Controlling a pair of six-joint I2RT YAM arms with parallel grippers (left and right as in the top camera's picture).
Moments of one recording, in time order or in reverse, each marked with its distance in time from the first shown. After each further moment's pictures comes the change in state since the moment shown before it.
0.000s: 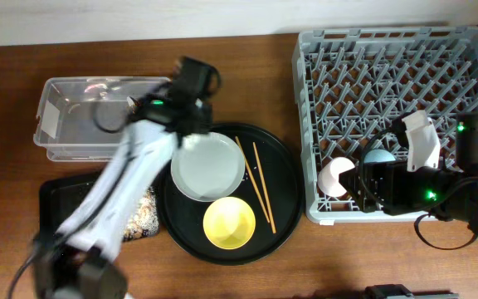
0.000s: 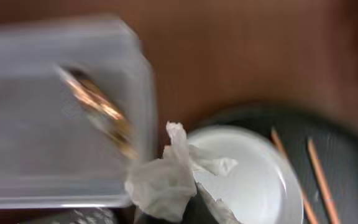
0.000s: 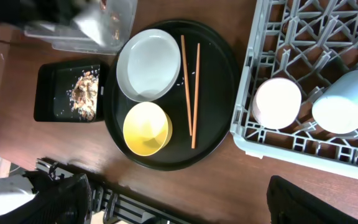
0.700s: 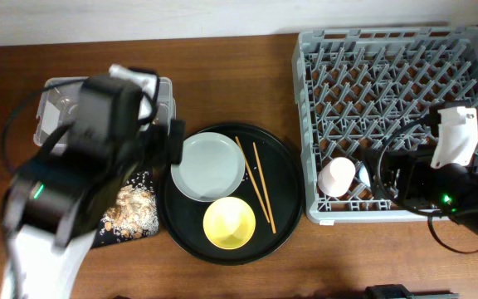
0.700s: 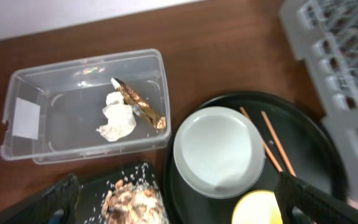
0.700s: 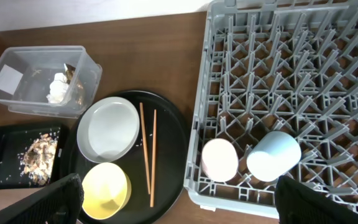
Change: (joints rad) left arm 0.016 -0.407 0.172 -0.371 0.082 0.097; right arm 0.000 -0.088 -0.002 0.206 0.211 0.041
